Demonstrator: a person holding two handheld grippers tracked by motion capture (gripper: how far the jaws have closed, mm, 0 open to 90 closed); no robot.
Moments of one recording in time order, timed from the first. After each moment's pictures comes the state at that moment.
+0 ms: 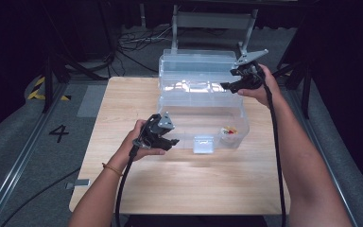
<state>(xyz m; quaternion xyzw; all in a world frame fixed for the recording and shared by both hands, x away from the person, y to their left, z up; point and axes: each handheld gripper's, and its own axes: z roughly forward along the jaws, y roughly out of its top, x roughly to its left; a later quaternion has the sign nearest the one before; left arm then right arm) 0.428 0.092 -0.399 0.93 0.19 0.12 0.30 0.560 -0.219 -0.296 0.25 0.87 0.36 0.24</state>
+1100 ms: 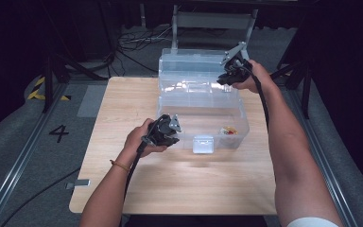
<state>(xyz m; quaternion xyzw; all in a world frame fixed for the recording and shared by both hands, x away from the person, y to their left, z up) 0.439 0.080 -0.406 0.95 0.14 0.12 0.25 0.593 -0.193 -0.296 0.17 0.93 0.25 0.19</state>
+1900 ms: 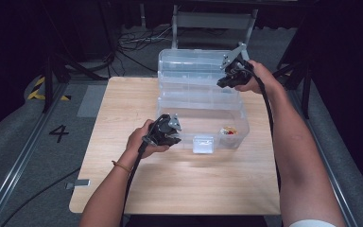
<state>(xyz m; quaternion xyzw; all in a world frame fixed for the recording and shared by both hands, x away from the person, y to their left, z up) 0.442 0.080 -0.409 0.95 0.15 0.10 0.27 0.573 -0.190 -0.285 0.11 0.95 0.25 0.18</state>
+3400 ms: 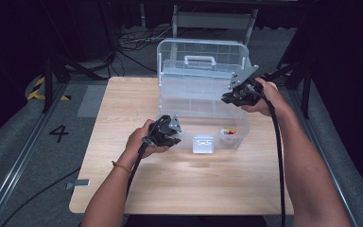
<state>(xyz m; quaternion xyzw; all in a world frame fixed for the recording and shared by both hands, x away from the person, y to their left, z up) 0.440 0.079 -0.409 0.95 0.14 0.12 0.26 0.501 -0.205 -0.296 0.11 0.93 0.28 0.21</state>
